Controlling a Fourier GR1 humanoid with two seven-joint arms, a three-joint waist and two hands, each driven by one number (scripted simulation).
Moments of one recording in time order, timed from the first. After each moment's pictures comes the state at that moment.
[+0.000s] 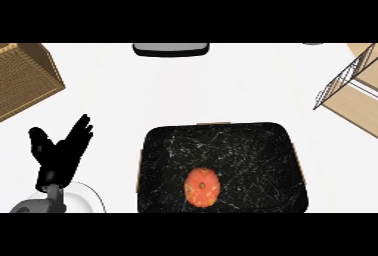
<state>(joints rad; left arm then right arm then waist) -0.04 0.25 0.01 -1.40 0.20 0.06 0.25 -0.79 -0.61 -0.32 -1.92 0.71 0.34 1.07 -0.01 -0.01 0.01</state>
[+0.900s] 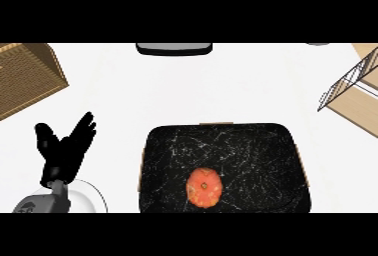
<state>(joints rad) -0.07 0.23 0.02 -1.39 0.18 0.06 0.27 -0.88 -0.87 -0.46 -1.40 0.64 0.42 0.81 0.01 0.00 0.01</state>
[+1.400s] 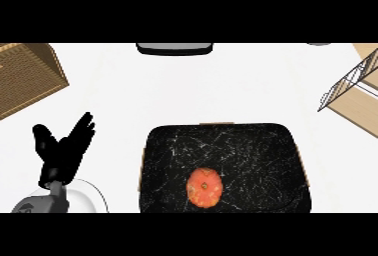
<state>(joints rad) -0.06 0.23 0.03 -1.40 0.17 0.04 0.26 -0.86 -0.91 -0.44 -1.18 0.69 0.29 0.64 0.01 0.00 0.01</state>
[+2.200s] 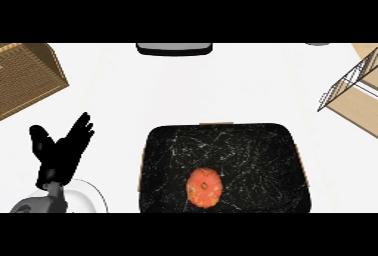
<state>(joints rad) -0.05 0.22 0.05 -1.41 0.16 0.03 0.27 -0.85 -0.95 -0.41 -1.01 0.70 0.22 0.45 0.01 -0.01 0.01</state>
